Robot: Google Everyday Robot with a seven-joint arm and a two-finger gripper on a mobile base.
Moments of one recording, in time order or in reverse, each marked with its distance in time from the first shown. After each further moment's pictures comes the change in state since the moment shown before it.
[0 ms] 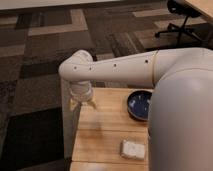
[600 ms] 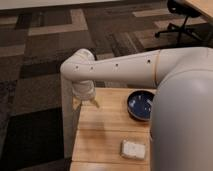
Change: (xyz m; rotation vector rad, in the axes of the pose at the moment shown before) arm -0.006 -0.027 -0.009 0.048 -0.025 0.023
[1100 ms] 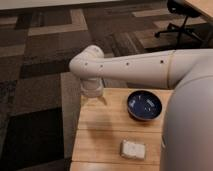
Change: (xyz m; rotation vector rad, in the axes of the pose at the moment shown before) arm -0.007 -0.049 -0.011 0.003 -0.015 -0.003
